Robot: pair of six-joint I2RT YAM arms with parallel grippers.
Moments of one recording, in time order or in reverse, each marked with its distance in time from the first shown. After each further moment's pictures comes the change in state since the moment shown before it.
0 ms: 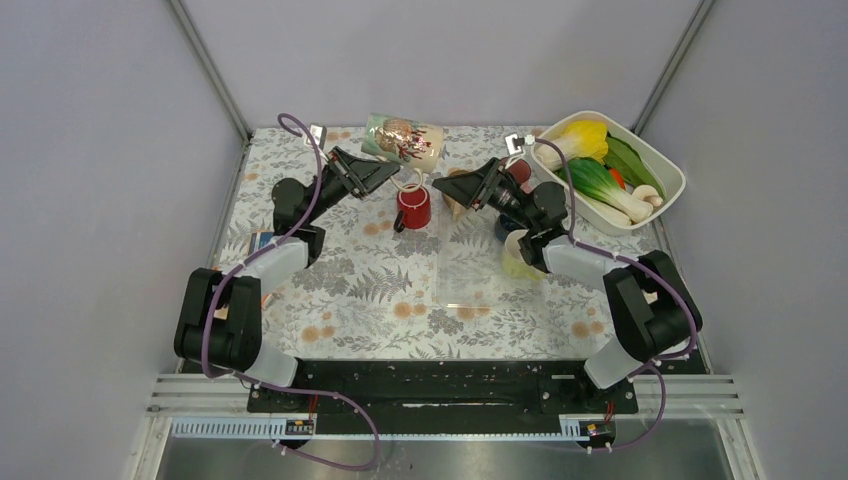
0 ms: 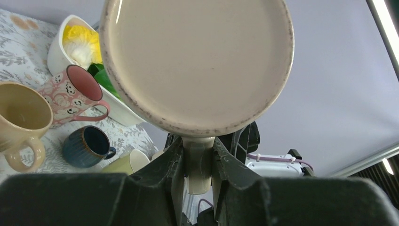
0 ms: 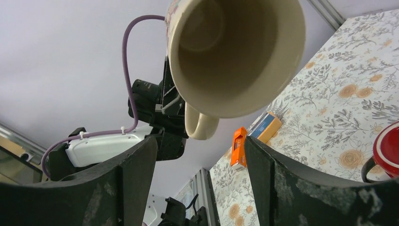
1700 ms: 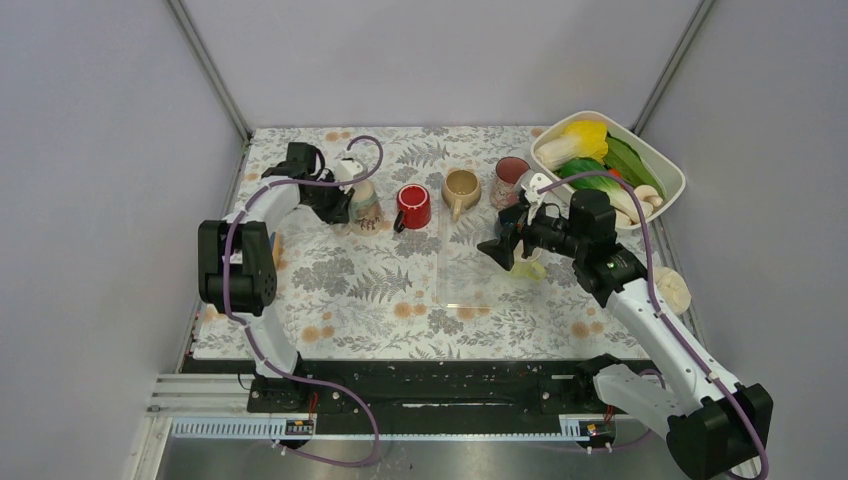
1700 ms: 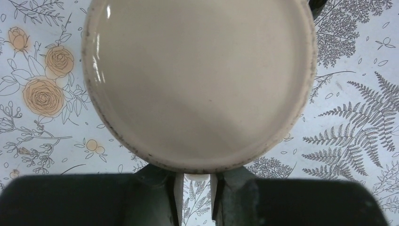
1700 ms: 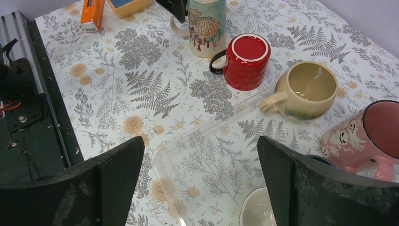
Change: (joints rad) left arm 0.156 0.346 0.557 -1.723 -0.261 2.071; right arm -0.096 -0.607 -0.013 -1.272 -0.035 -1.280
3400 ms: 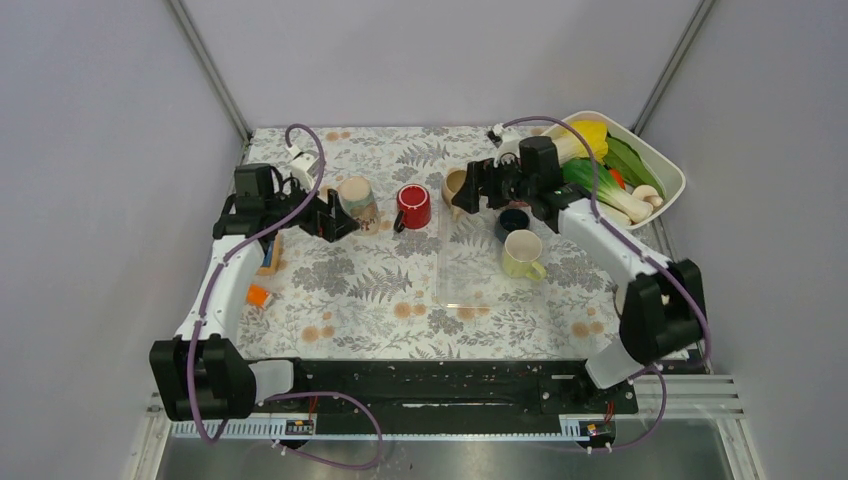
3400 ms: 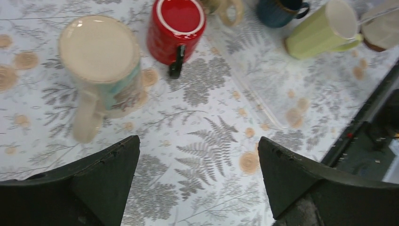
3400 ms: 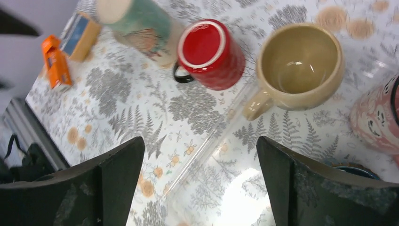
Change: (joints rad) left arm 0.085 -0.617 -0.327 0.127 0.347 -0.566; right arm 0.020 0.657 0.409 -0.019 0.220 0.405
